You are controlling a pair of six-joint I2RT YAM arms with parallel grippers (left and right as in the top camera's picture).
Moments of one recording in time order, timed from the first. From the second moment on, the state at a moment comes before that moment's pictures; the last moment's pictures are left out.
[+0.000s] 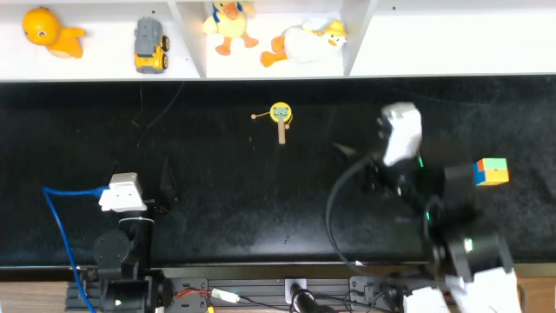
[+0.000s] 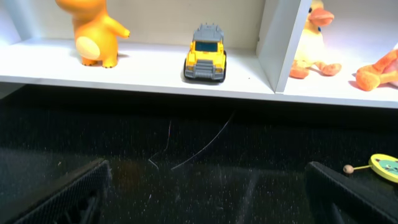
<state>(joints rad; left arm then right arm) 0.05 0.01 0.02 -0.09 0.00 -0.06 0.26 0.87 0.95 -0.71 -0.30 0.15</state>
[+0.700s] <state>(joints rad) 0.05 0.01 0.02 -0.09 0.00 -0.06 0.70 1.63 1.45 -0.98 -0.03 0.41</state>
